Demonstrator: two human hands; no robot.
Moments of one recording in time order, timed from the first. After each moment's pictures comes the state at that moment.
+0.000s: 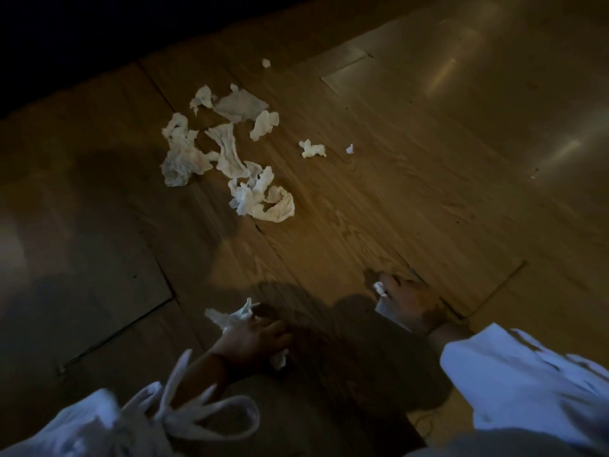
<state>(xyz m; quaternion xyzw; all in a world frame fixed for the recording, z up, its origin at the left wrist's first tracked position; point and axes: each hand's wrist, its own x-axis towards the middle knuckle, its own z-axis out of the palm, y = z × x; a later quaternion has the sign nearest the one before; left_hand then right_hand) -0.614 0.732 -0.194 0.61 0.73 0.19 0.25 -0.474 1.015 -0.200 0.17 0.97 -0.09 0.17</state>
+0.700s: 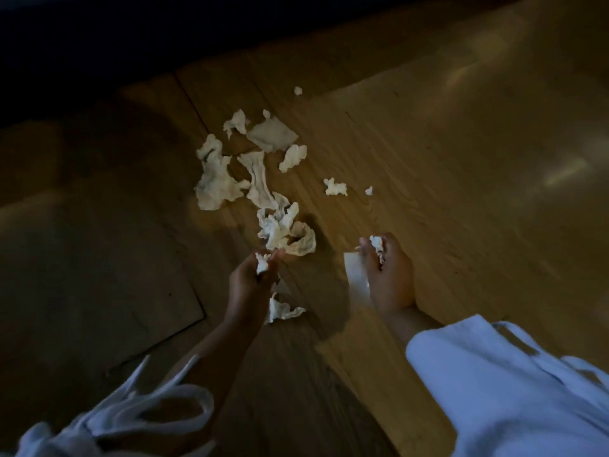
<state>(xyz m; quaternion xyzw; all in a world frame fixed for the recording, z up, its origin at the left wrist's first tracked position) -0.683 0.784 -0.042 0.00 0.73 0.63 0.24 -0.606 0.955 -0.042 0.35 0.85 -0.36 -0.16</state>
